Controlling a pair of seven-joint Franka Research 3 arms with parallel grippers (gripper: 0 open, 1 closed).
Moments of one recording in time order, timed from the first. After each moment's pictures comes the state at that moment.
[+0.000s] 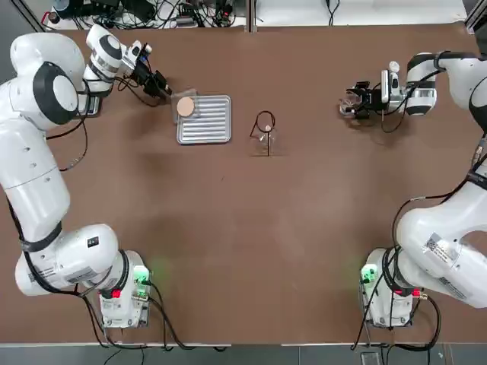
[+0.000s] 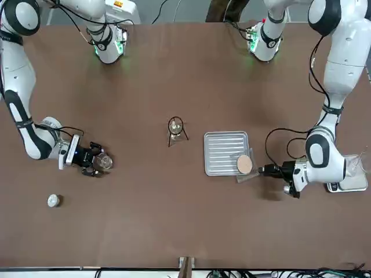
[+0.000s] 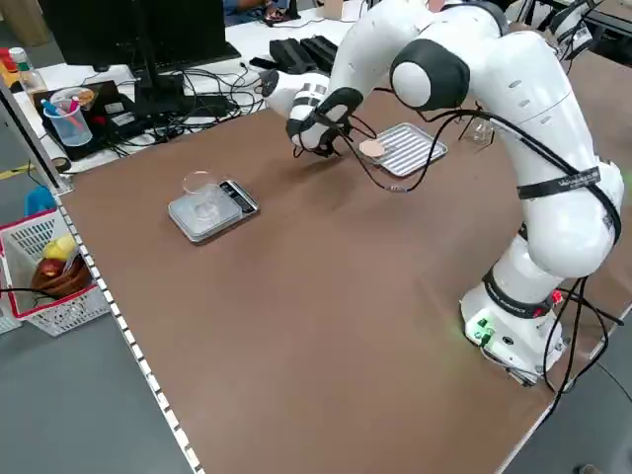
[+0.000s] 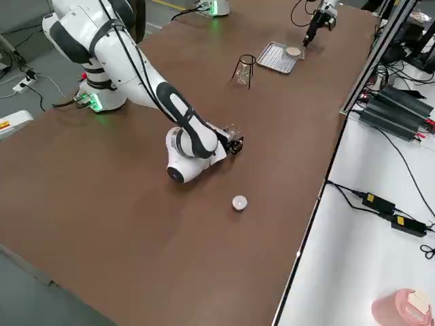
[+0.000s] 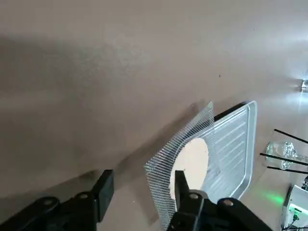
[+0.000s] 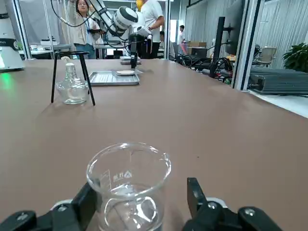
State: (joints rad) left arm 0.27 0.82 -0.25 -1.59 -0.65 2.06 0.62; right arm -0.66 0.88 0.39 -1.84 1.10 1.96 -2.64
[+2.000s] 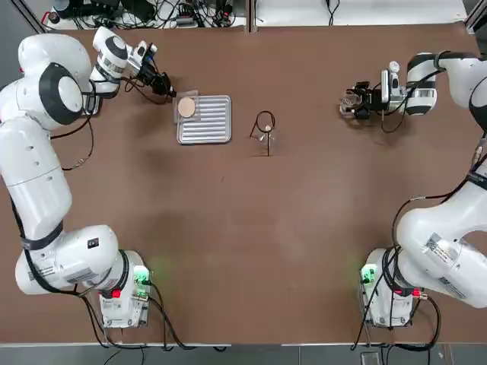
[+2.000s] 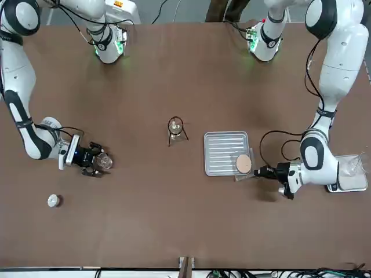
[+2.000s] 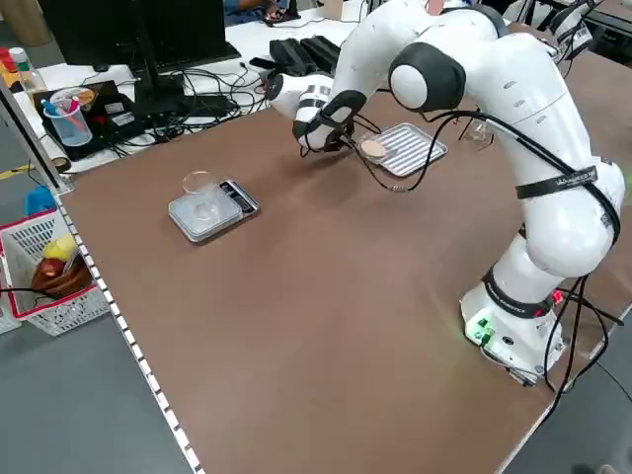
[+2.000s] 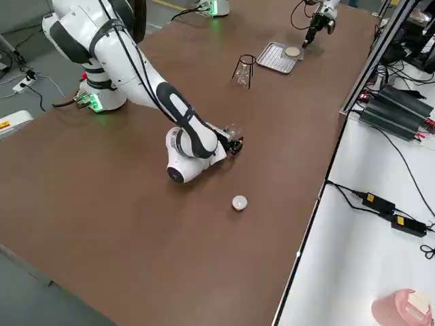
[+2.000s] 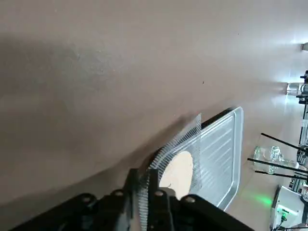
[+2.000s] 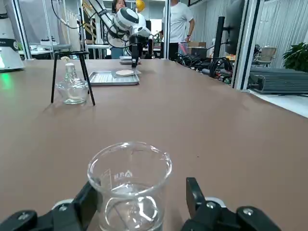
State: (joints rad) left arm 0.25 0.84 -0.26 -1.57 -0.70 2.06 0.64; right arm -0.66 0.88 0.39 -1.84 1.10 1.96 -2.64
